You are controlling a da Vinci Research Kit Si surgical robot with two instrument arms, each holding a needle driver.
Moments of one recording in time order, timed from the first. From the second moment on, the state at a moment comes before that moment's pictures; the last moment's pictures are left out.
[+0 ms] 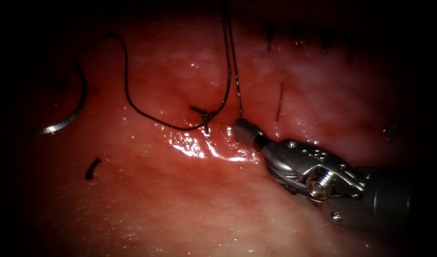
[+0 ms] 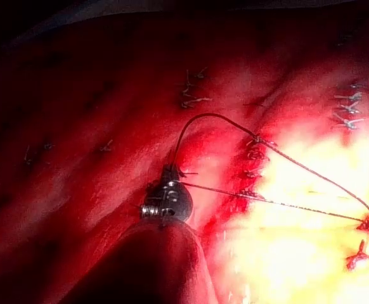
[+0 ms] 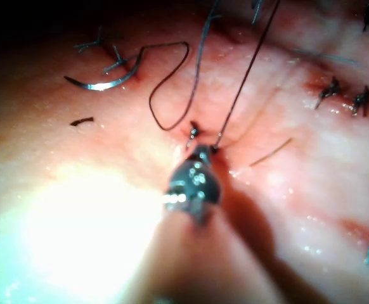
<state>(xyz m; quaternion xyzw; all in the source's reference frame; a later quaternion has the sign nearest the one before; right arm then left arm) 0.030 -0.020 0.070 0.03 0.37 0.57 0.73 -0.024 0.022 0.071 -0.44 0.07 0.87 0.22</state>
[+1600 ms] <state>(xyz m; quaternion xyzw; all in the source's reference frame) 0.030 -0.027 0.071 0.03 0.36 0.53 0.77 -0.025 0.028 0.070 -0.27 0.28 0.91 0.16</state>
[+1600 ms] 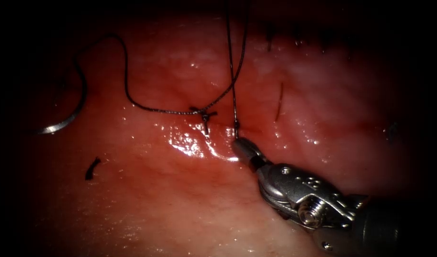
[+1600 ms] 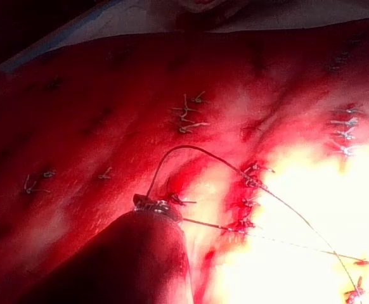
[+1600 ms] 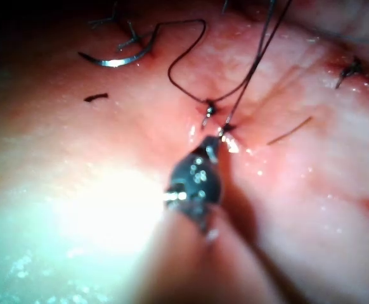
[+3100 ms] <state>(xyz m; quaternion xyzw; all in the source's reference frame) 0.026 -0.016 0.069 0.03 0.47 0.33 0.82 -0.027 0.014 0.050 -0.67 -0.15 0.71 0.16</state>
